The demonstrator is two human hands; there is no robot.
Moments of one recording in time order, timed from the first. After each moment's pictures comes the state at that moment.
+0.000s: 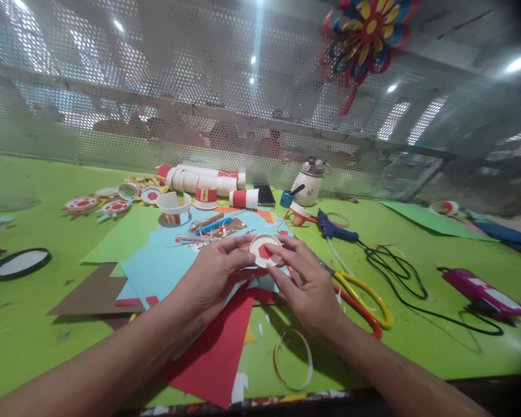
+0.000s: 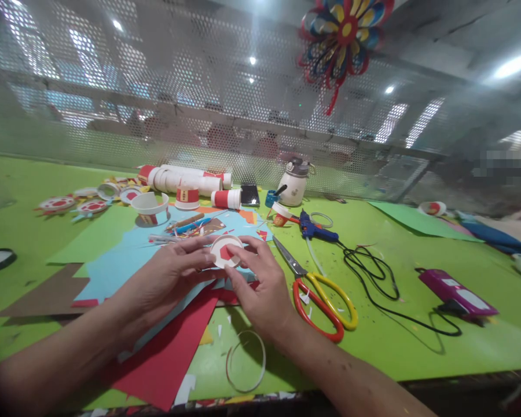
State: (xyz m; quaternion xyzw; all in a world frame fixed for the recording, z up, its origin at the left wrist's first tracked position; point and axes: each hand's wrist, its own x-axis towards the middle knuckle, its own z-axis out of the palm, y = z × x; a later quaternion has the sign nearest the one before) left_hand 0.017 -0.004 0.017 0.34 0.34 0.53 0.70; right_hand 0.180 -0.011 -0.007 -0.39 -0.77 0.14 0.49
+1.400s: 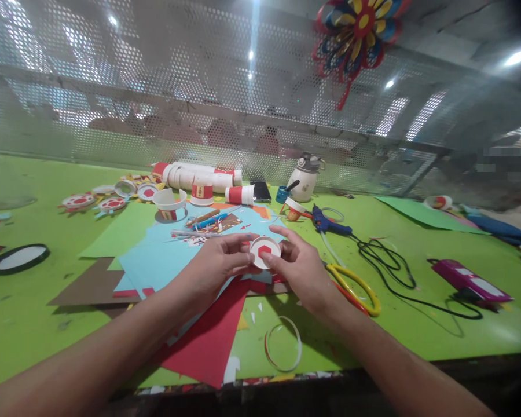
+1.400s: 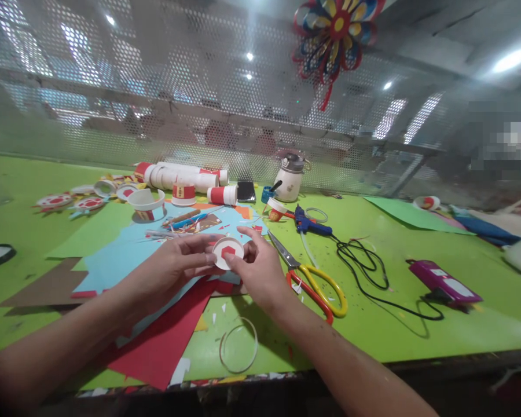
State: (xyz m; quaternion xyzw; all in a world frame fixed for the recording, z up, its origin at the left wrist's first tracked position) left_hand 0.020 -0.004 0.014 0.42 0.35 0.48 0.69; right_hand 0.182 0.001 -0.003 -0.46 -0.59 0.46 0.47
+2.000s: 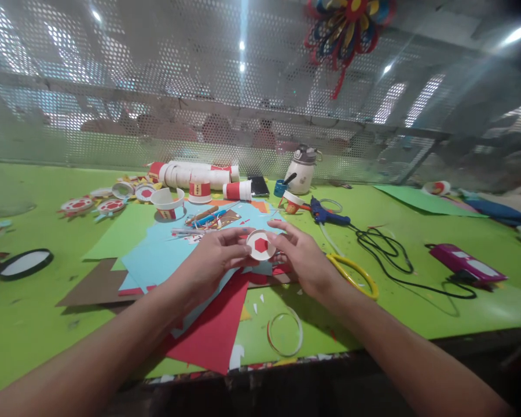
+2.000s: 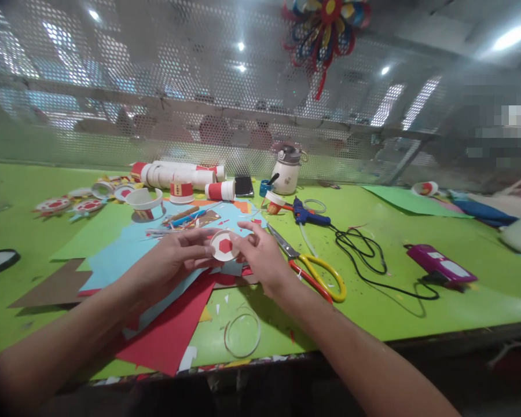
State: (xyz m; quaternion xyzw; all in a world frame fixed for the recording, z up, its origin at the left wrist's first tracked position) left_hand 0.015 0.002 0.008 0.45 0.35 0.47 0.68; right_hand 0.180 0.002 0.007 -0.47 -0.51 0.53 0.48
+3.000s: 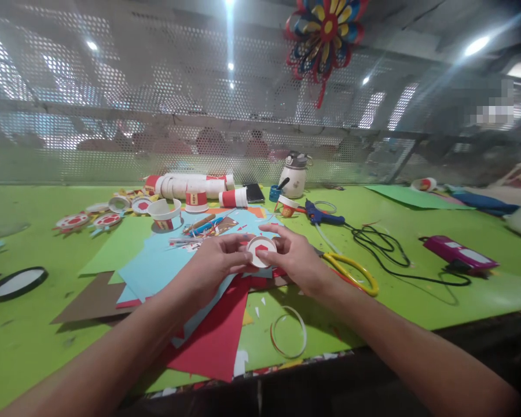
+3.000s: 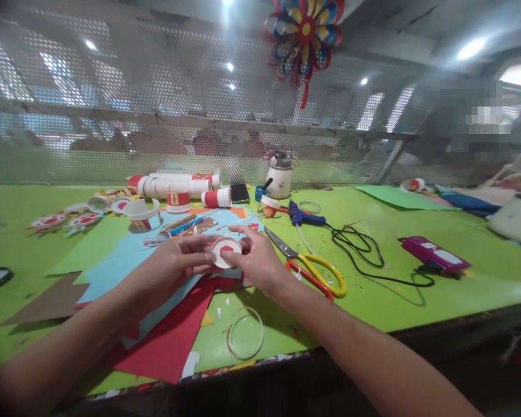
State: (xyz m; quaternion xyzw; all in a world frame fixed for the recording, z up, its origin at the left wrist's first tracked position) left_hand 0.014 0.001 0.011 0.48 0.36 0.45 0.67; right_hand 0.177 -0.004 0.008 -0.49 -0.57 0.50 0.45
